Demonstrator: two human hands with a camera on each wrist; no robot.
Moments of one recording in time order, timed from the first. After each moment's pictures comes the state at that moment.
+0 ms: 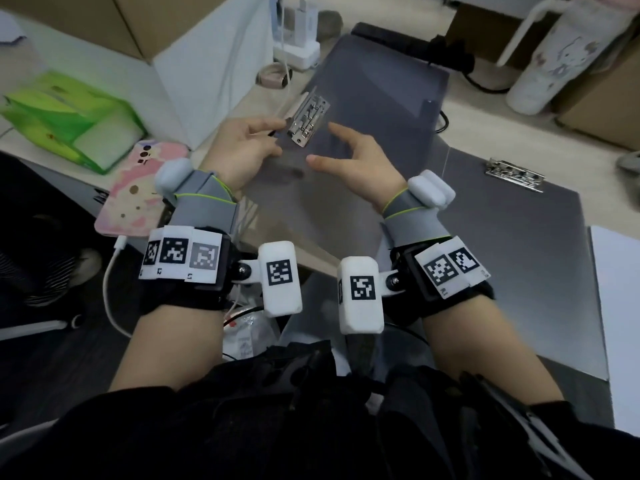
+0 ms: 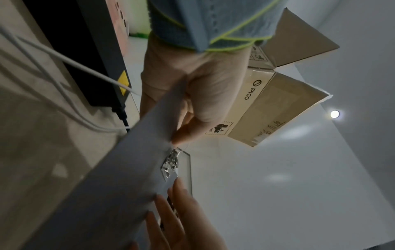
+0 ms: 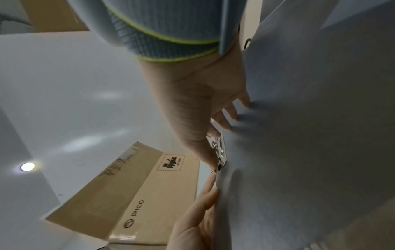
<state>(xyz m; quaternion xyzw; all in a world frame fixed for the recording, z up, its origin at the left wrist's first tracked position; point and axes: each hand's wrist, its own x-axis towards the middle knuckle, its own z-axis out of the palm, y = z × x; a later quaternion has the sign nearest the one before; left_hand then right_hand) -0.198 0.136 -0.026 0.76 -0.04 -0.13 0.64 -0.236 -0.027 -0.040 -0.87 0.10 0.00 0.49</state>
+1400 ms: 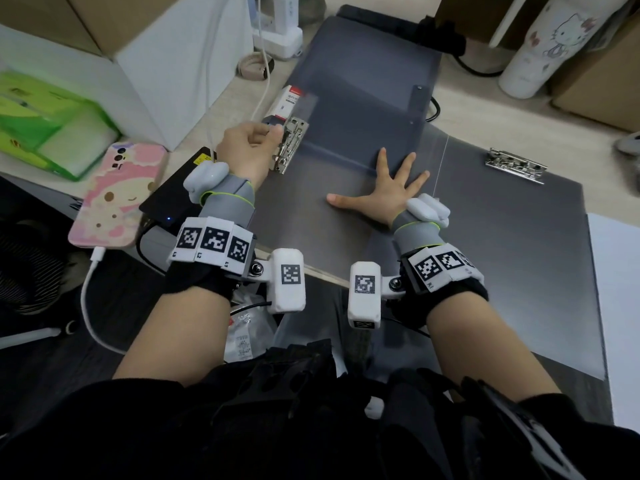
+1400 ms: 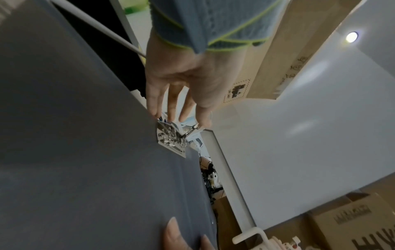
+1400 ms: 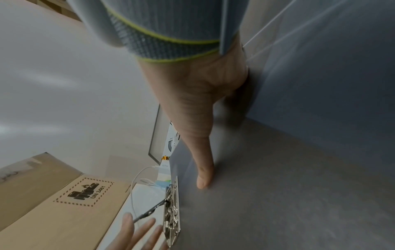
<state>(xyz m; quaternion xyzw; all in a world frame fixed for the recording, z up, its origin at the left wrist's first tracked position) -0.164 0.106 -0.077 0.86 0.01 -0.02 0.50 -0.244 -0.082 -0.114 -0.91 0.29 0.11 0.27</state>
